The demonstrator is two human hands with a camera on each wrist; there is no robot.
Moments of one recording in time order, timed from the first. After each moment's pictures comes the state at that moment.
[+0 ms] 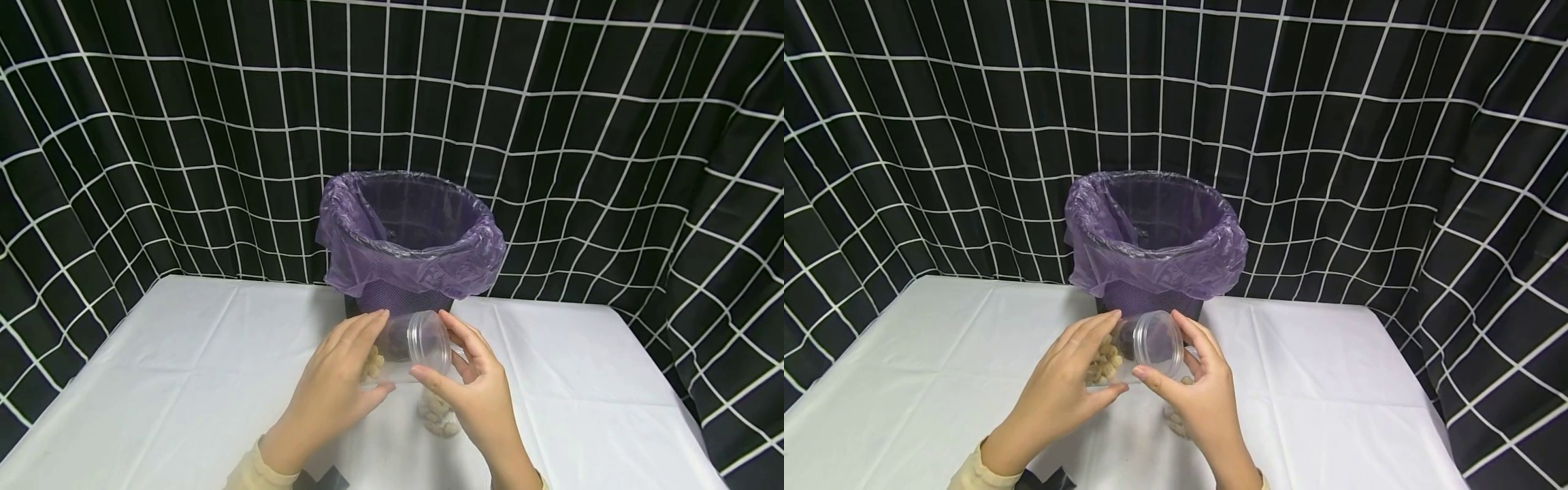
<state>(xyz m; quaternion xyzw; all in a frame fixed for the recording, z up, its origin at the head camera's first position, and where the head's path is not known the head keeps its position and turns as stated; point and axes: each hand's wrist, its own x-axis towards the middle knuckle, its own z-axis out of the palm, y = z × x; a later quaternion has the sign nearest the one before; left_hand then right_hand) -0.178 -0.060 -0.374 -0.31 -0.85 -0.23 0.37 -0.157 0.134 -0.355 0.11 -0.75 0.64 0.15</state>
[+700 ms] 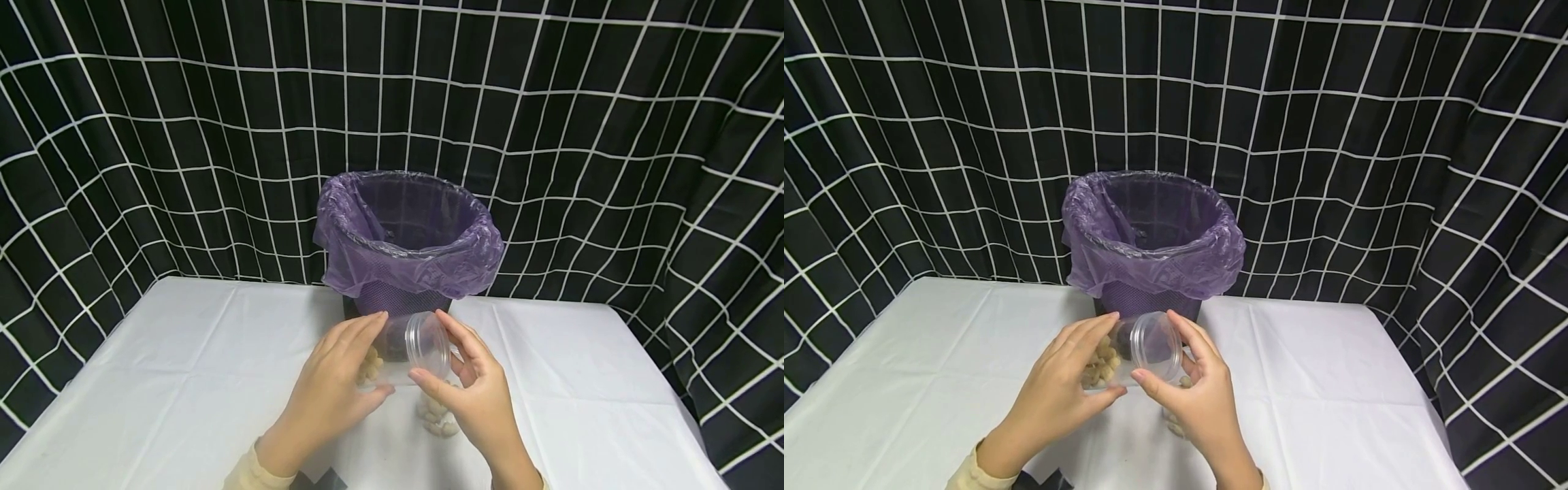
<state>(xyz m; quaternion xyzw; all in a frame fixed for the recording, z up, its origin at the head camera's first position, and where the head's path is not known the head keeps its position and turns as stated) -0.178 -0.060 -0.373 -0.32 -0.83 -0.25 0.38 -0.156 0.136 -0.357 0.16 -0.73 0.64 0.17</state>
